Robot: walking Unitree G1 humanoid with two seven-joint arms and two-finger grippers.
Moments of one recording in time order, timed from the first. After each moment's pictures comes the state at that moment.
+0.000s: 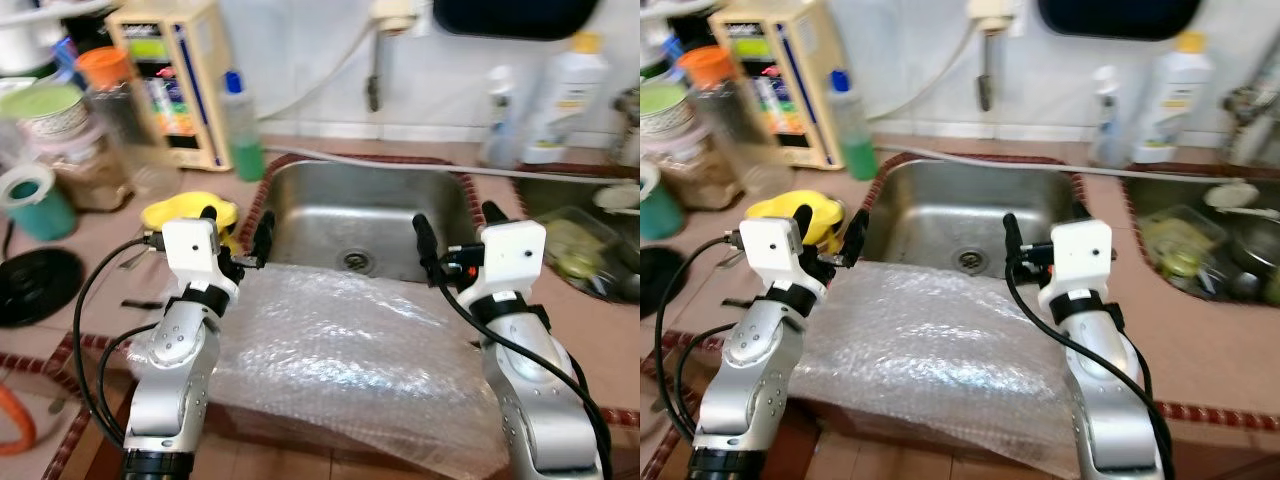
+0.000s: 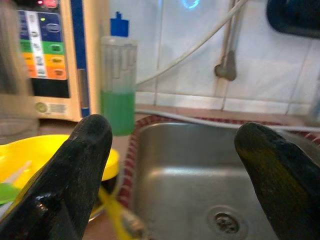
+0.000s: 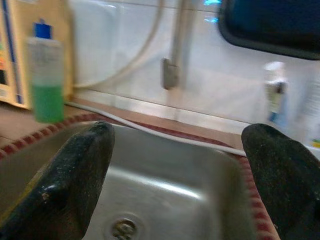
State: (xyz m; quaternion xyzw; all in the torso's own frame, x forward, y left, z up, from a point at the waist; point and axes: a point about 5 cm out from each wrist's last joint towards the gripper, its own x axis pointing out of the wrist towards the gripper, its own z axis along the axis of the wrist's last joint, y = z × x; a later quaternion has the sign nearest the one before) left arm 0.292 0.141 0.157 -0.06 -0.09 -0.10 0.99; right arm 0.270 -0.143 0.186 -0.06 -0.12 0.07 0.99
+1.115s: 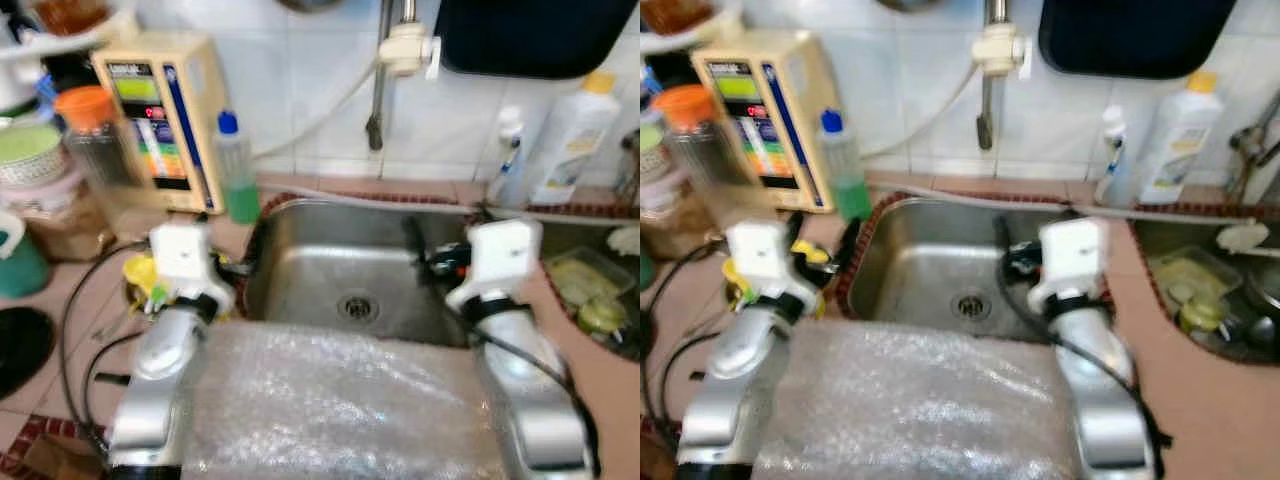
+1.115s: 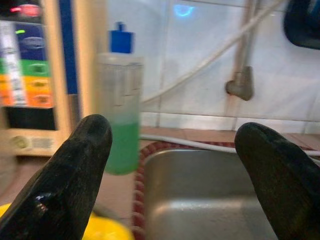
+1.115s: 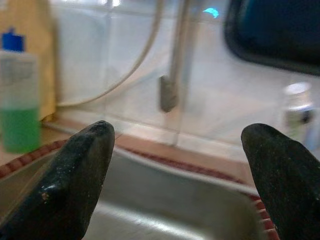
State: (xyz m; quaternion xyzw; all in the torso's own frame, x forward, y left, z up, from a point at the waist) left arm 0.285 0.145 0.155 -0.07 -0.08 -0.10 0.99; right arm 0.271 -0.142 0.177 -0.06 -0.10 0.08 0.99
